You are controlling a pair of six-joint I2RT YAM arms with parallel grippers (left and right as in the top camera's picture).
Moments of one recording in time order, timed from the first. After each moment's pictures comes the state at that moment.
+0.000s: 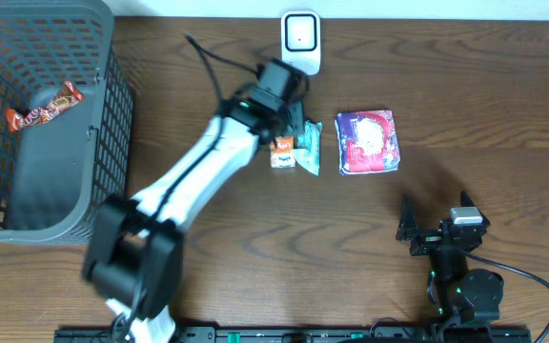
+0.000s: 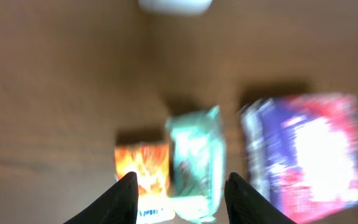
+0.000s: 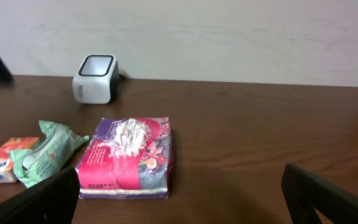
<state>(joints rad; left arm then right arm) -0.51 1.84 1.49 -0.58 0.01 -0.52 0.03 0.01 0.01 -0.07 -0.03 0.00</state>
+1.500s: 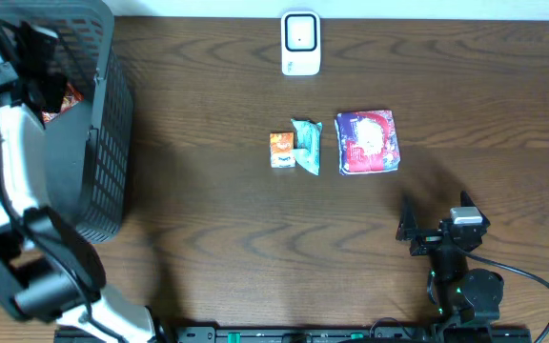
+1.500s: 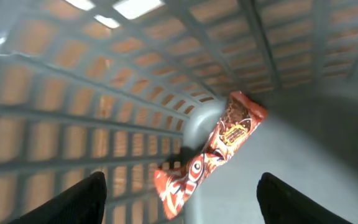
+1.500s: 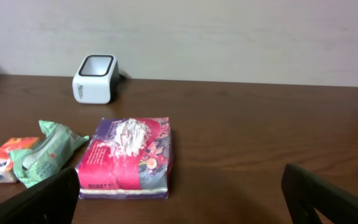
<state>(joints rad) 0.42 1.85 1.55 -0.46 -0.09 0.72 0.03 0.01 0.01 -0.07 -0.03 0.00</state>
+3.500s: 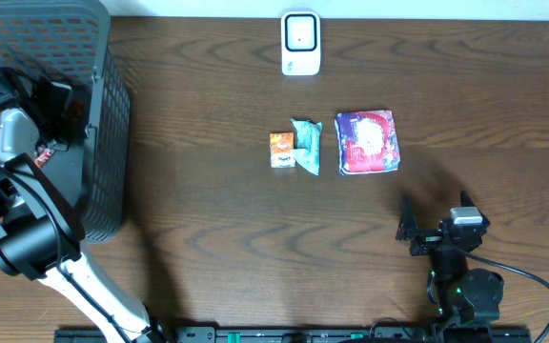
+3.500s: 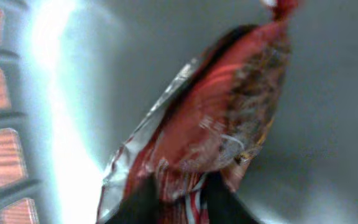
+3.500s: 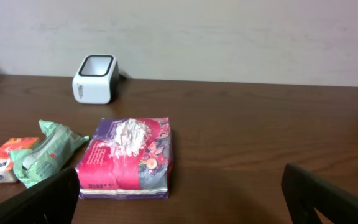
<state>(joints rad) 0.53 2.13 1.56 -0.59 0.04 0.69 0.03 0.01 0.01 -0.07 -0.03 0.00</state>
